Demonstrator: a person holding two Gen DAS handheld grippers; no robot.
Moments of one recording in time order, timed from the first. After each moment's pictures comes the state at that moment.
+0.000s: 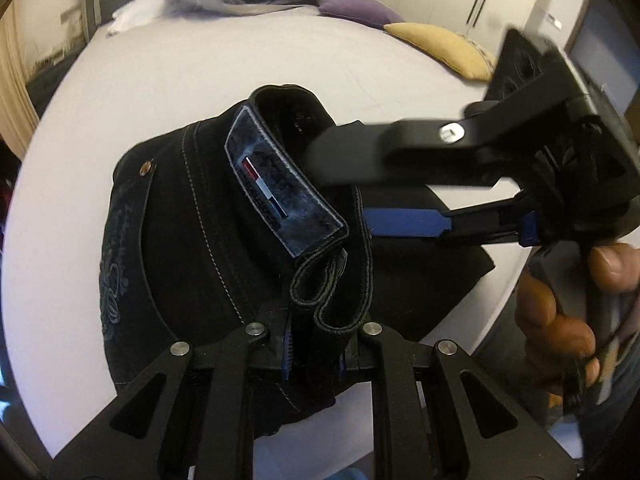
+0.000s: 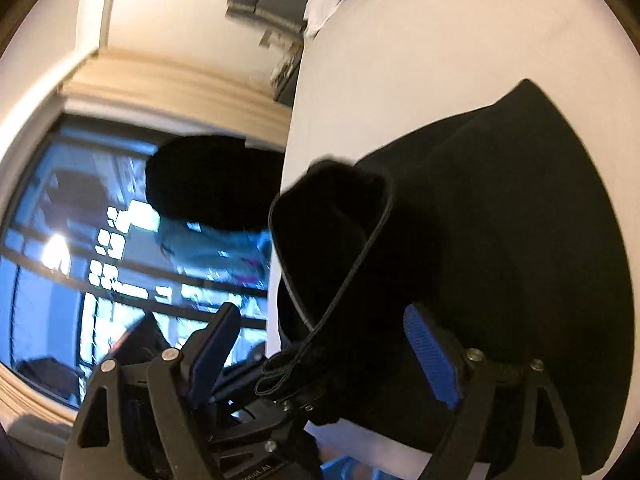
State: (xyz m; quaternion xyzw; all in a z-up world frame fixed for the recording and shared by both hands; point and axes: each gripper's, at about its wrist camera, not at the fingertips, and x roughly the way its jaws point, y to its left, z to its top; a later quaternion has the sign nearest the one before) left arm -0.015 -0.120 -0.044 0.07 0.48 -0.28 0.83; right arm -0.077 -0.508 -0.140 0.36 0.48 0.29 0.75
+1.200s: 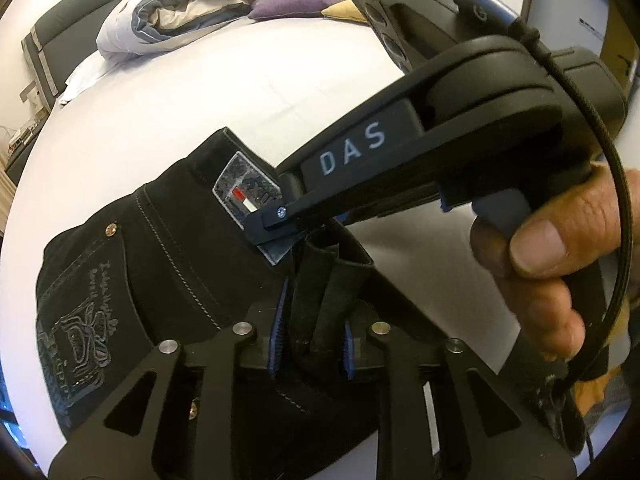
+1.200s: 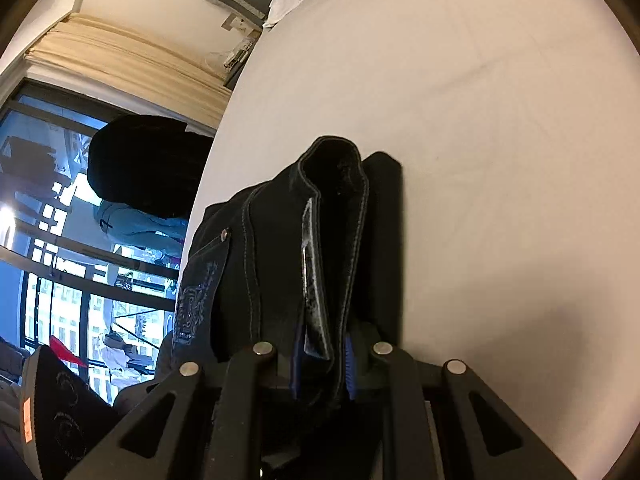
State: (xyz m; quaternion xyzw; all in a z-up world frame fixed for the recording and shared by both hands) left arm -0.069 -0.300 -0.090 0.18 0.44 -0.32 0.82; right arm -0.048 -0.599 -0.185 0.30 0.52 0.23 0.77
